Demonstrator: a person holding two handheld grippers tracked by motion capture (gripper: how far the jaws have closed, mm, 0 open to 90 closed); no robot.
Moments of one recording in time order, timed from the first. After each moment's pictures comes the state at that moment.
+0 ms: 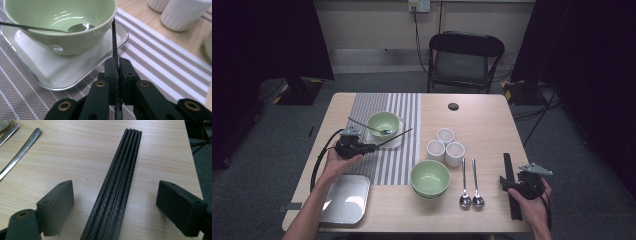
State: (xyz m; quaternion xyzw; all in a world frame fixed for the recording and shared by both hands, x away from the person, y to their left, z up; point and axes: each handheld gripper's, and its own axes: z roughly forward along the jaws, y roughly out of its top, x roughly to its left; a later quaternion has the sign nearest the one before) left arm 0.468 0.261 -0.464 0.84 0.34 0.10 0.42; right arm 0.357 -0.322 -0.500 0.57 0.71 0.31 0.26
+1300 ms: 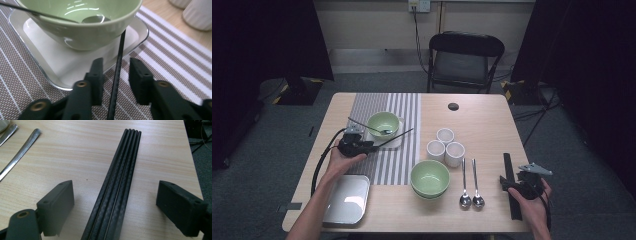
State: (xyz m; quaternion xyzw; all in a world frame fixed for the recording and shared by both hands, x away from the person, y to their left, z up) left arm 0.481 0.260 -0.475 0.82 0.38 0.11 0.41; right arm 0.357 -0.322 -0.500 0.58 0.71 0.31 0.26
